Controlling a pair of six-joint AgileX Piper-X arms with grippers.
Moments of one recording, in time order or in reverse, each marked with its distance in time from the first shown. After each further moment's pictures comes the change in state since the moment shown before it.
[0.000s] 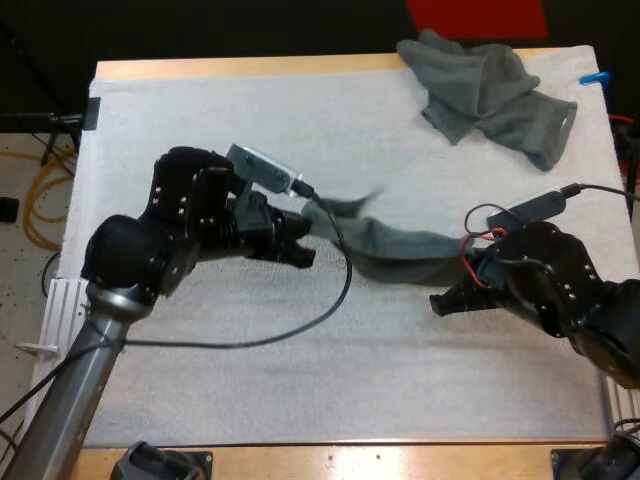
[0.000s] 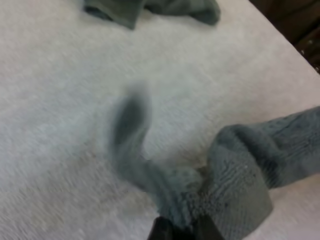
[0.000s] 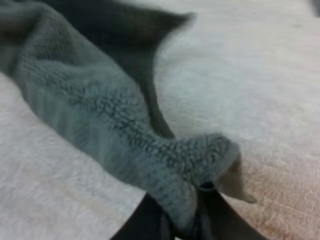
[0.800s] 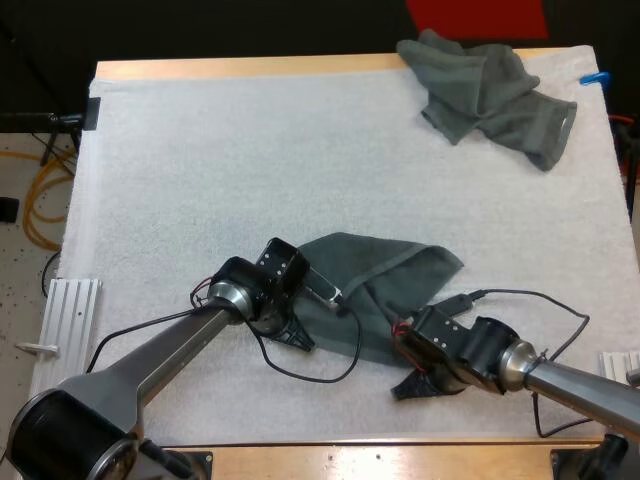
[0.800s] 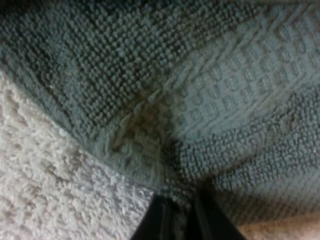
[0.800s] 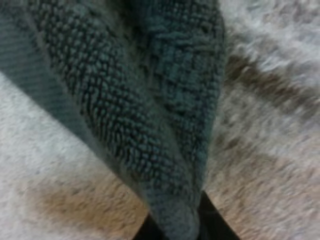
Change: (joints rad) left arm -0.123 0.364 0.517 -0.259 -0.438 0.124; right arm 0.213 0.380 0.413 -0.189 -0.121 0.255
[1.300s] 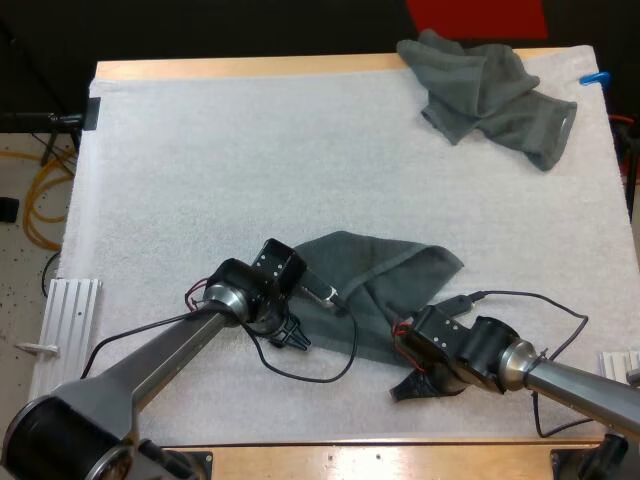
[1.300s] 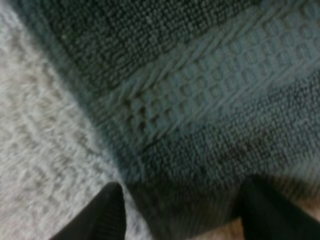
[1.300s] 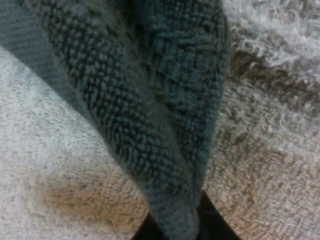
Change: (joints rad) left arm 0.001 -0.023 0.012 0.001 -0.038 -0.008; right arm 0.000 0.007 0.000 -0.001 -0.039 0.013
